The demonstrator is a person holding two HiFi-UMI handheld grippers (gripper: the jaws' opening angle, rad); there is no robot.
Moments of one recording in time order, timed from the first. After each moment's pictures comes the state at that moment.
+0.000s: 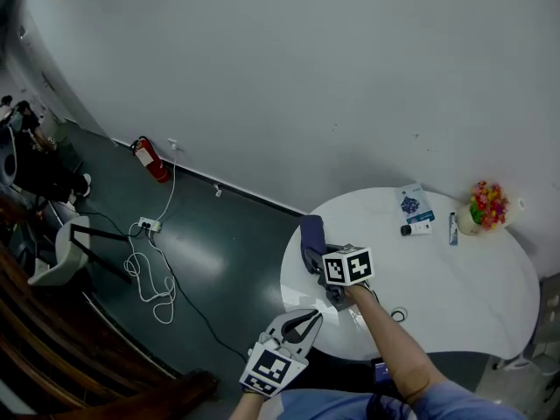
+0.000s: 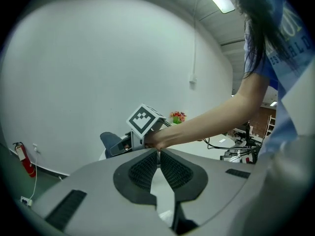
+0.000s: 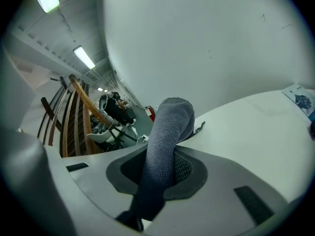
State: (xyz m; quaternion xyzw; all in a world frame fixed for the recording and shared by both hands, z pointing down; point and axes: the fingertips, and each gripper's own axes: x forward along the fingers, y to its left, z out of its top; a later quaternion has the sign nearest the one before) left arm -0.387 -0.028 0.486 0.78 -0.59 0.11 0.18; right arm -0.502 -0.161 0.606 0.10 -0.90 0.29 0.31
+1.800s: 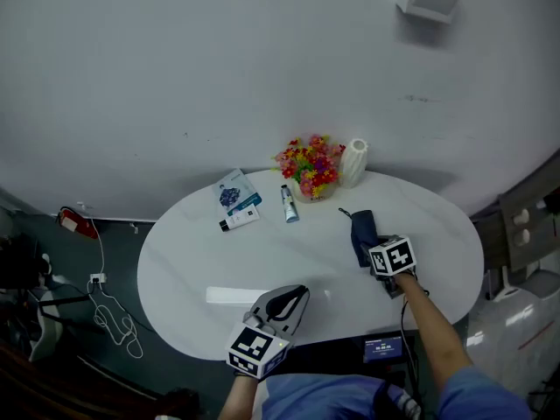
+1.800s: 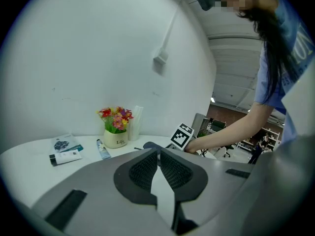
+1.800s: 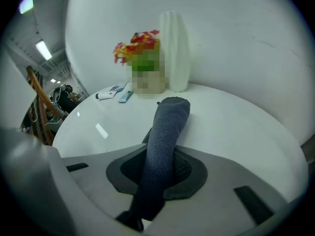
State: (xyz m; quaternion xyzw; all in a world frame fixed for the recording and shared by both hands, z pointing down) left arm -0.005 -0.260 0.468 0.86 -0.46 0.10 0.20; right arm 0.131 -0.424 0.644 0.33 -0.81 0.26 0.40
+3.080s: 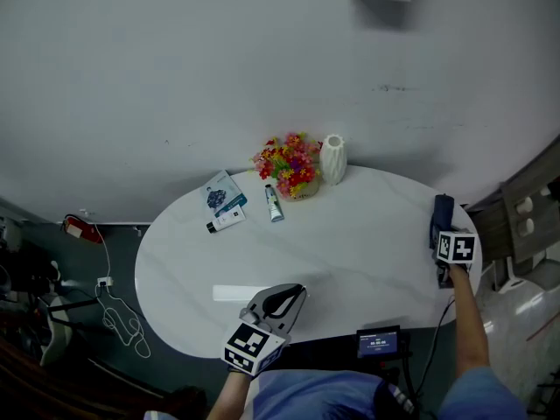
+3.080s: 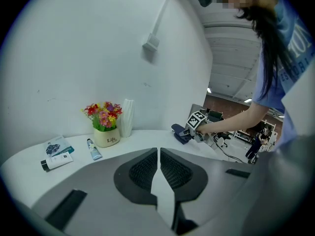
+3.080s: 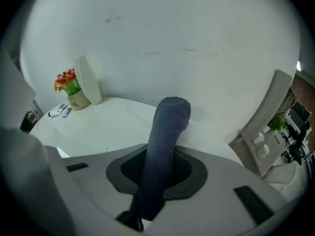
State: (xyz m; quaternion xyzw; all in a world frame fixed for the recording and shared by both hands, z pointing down) left arm 0.040 -0.273 0.474 0.86 -0.44 0.16 0.20; right arm 0.398 -0.484 0.609 0.56 -0.70 0.27 0.36
